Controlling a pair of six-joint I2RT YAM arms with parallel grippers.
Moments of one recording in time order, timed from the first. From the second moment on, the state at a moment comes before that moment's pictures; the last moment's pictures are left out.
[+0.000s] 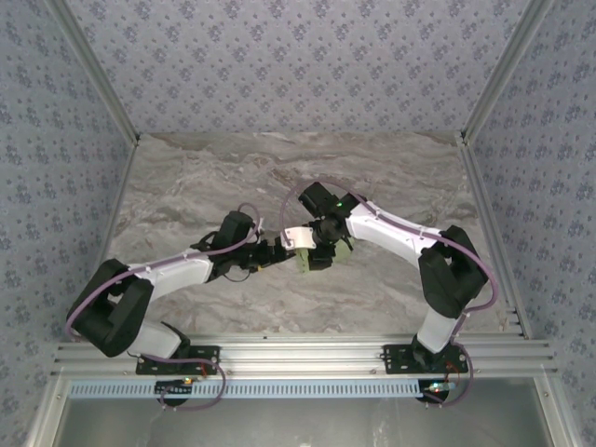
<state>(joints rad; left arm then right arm) -0.61 1.42 0.61 0.04 0.46 -0.85 0.74 1.73 1.30 -0.83 -0.21 -0.98</state>
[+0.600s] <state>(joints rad) -0.56 1.20 0.52 0.13 0.29 -0.62 0.68 1.73 1.36 -0.85 -0.32 -0.84</state>
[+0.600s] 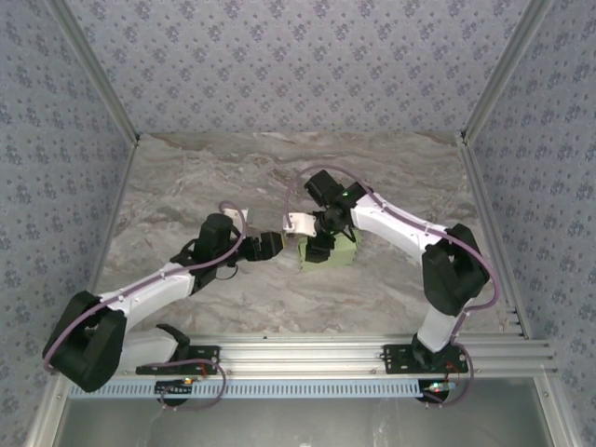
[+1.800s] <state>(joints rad) -0.92 1.50 1.05 -0.45 -0.06 -0.52 0.26 1.21 0.89 -0.69 -0.51 0.15</state>
